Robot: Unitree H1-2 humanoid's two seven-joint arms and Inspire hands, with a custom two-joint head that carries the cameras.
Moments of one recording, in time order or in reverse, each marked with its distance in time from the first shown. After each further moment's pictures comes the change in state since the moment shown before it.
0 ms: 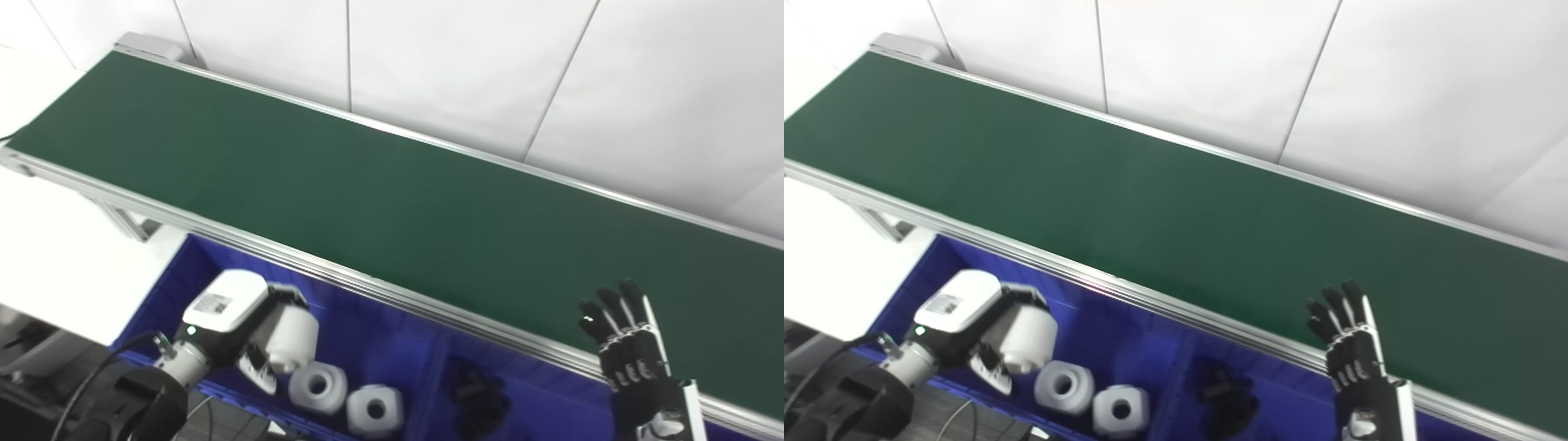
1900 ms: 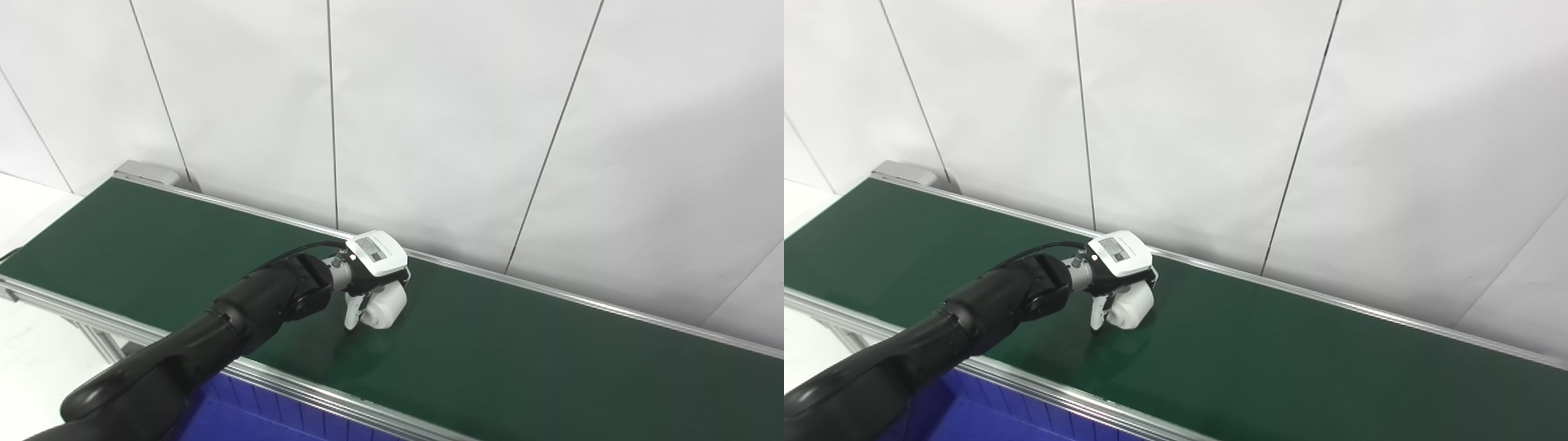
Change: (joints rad) left arm -1.083 0.074 -0.539 1.029 0.148 -0.172 0.111; right arm -0.086 0.061 0.083 0.579 -0.020 -0.358 -0.002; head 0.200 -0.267
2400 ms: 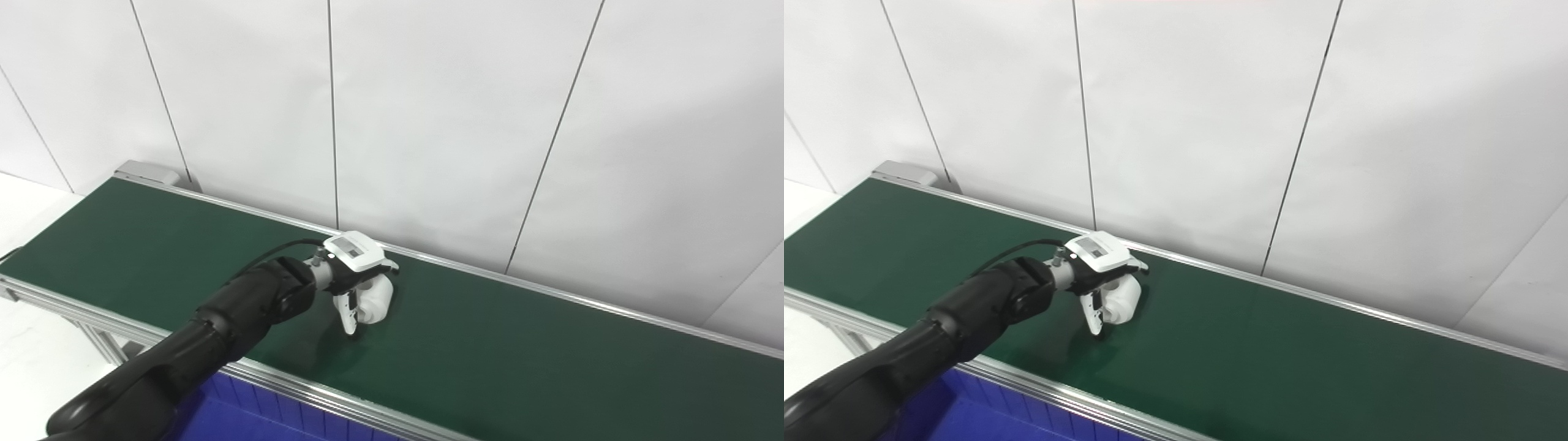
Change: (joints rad) left arm 0.023 0.014 0.025 0.006 0.004 0.038 -0.021; right arm -0.003 -0.001 -0.011 0.012 -0.015 0.000 -0.002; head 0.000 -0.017
